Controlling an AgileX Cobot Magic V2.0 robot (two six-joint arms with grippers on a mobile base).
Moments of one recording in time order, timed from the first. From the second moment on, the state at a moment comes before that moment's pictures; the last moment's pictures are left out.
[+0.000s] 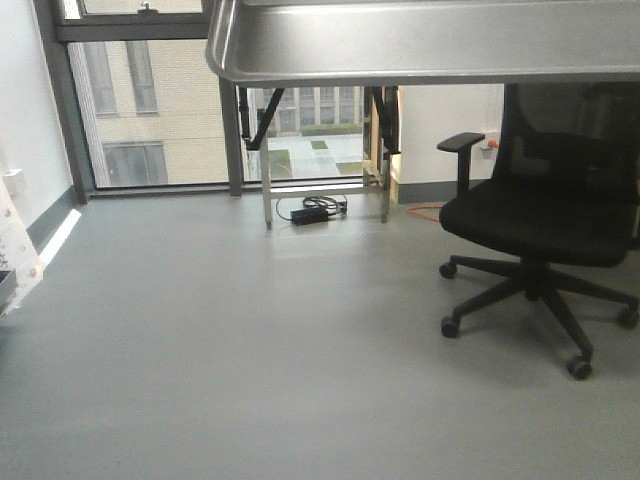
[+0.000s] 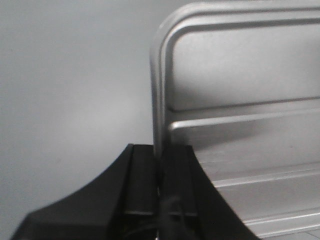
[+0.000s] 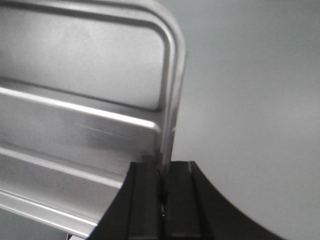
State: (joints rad) left arm -1.01 1.47 -1.51 0.33 1.11 -0.79; right arm 0.36 0.97 -1.07 -0.04 1.05 0.36
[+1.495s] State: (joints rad) left arm -1.01 1.47 -1.51 0.33 1.11 -0.79; right arm 0.36 0.97 -1.07 -0.04 1.05 0.36
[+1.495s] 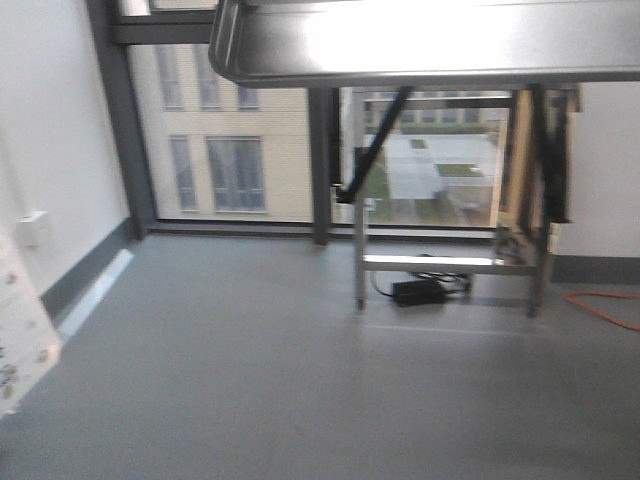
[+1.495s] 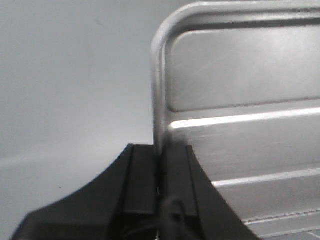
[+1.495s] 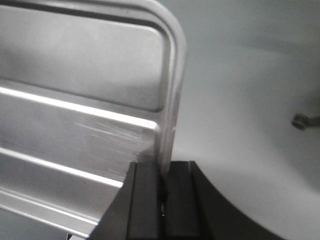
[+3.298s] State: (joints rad) left arm -1.00 1.47 -1.51 0.33 1.11 -0.79; right arm 0.36 0.97 -1.07 -0.04 1.05 0.36
